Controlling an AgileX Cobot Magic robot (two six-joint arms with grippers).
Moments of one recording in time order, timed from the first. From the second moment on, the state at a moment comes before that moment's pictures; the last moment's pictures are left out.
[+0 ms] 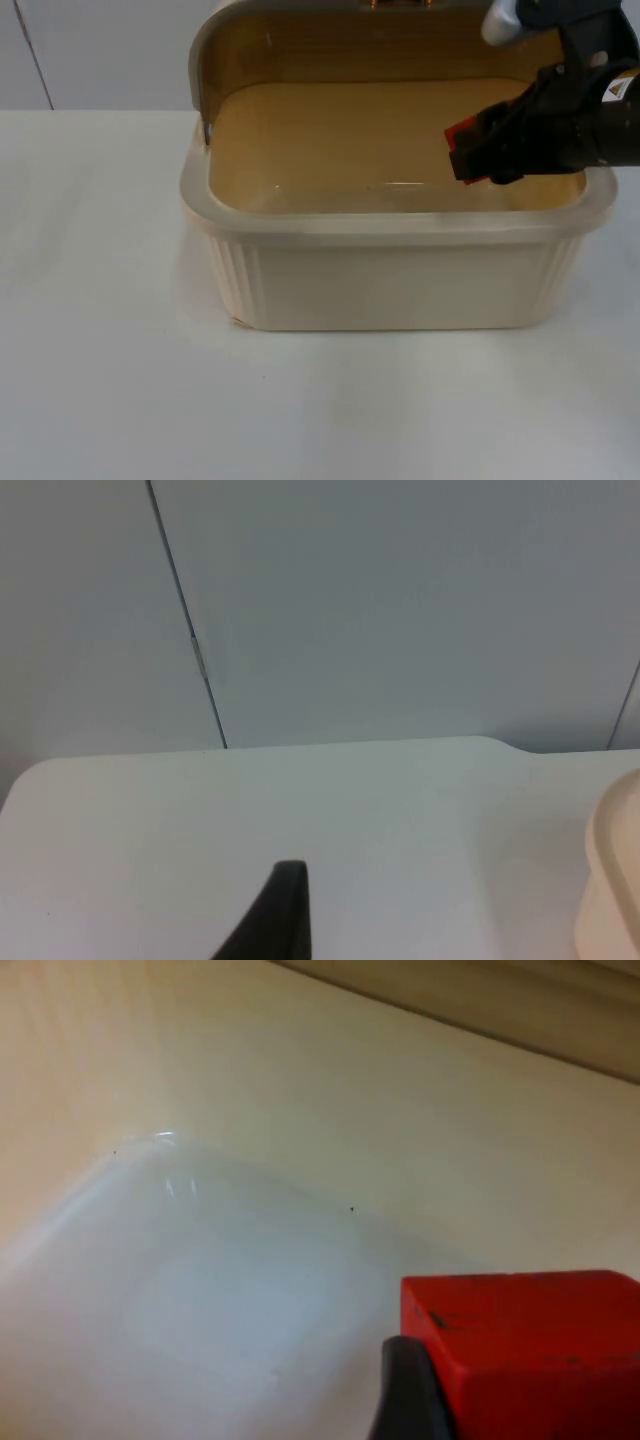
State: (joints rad) right arm 0.49 1.80 -0.88 0.27 -0.32 -0.36; left arm -0.23 1.16 -0.91 0.70 0.33 -0.74
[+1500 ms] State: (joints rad) right arm 0.61 1.24 -0.88 0.25 0.35 -0.33; left arm -0.23 1.16 -0.91 0.70 0.36 -0.73
